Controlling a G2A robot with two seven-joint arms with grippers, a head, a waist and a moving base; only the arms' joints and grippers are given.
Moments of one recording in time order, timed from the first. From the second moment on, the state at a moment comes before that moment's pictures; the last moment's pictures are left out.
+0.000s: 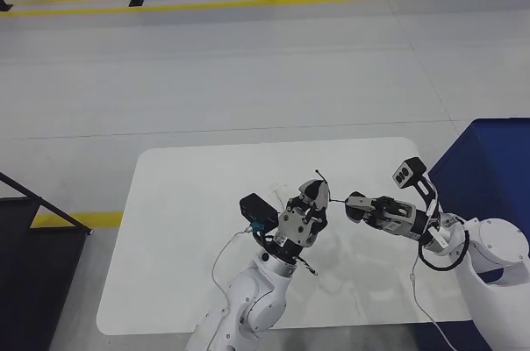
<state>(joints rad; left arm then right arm) 1.32 -1.60 -0.92 -1.67 1.17 -0.19 0.35 -1.40 -0.95 1.61 -1.85 0.61 0.17 1.01</state>
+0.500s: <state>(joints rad) 1.31 -1.61 -0.92 -1.65 1.11 -0.15 0.33 -1.42 -0.96 1.61 -1.86 0.63 0.14 0.96</state>
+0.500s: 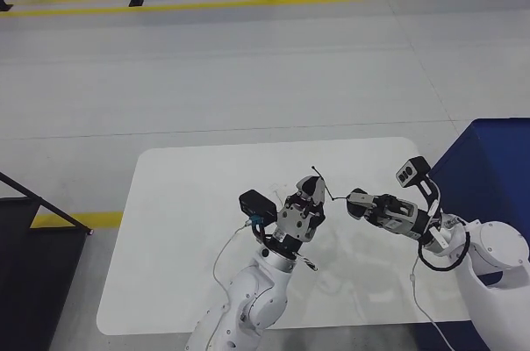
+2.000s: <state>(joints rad) 1.33 -1.60 -0.91 -1.68 0.99 -0.19 0.22 -1.46 -0.95 1.64 -1.87 0.67 0.14 0.96</state>
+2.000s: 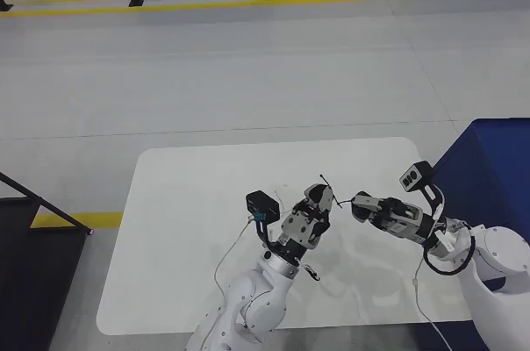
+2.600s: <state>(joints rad) 1.34 -1.61 -0.91 -1.68 0.93 -0.19 0.32 -1.43 -0.95 1.64 -1.81 0.77 0.25 1.00</state>
